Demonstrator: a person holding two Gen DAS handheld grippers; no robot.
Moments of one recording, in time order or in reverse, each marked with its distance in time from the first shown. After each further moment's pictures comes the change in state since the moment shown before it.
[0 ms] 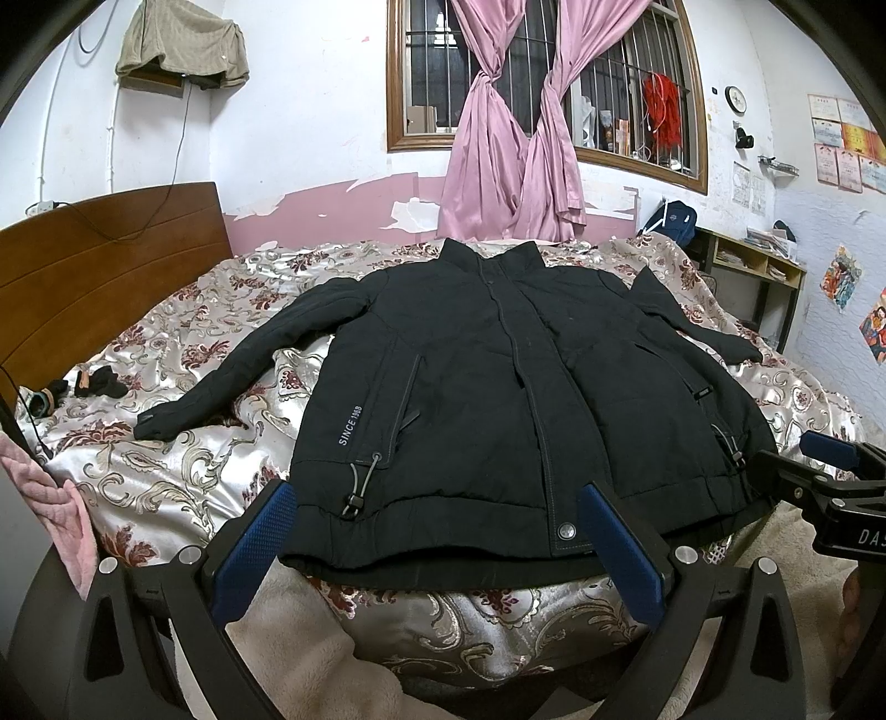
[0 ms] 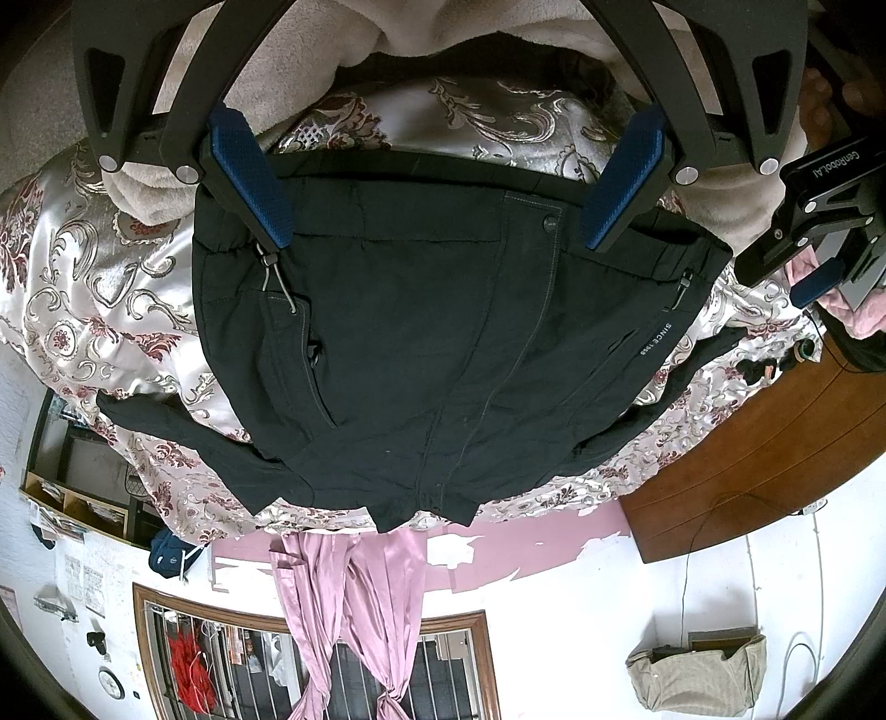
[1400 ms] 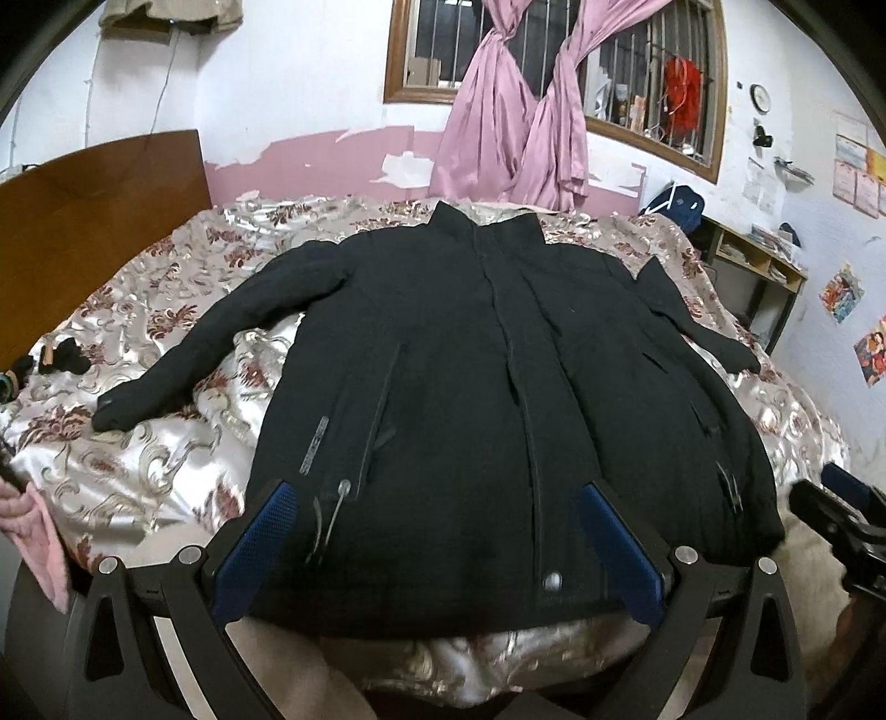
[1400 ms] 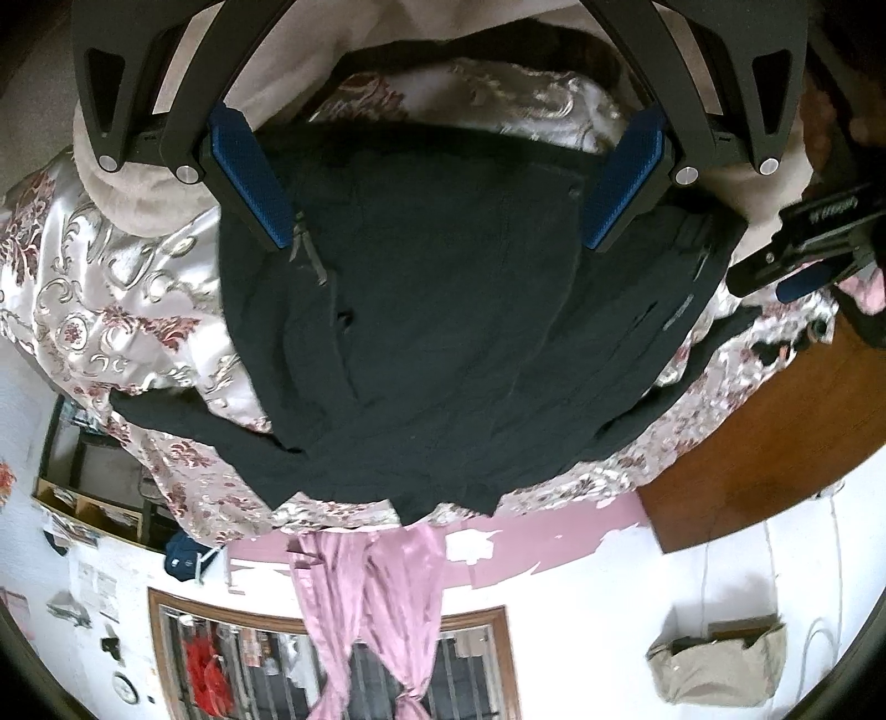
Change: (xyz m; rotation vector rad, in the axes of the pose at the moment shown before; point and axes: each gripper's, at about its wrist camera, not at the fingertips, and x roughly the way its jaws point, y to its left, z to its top) left arm 0.067 -0.003 0.062 -0.061 0.155 -0.066; right arm 0.008 -0.022 0.026 0.039 -0.006 -0.034
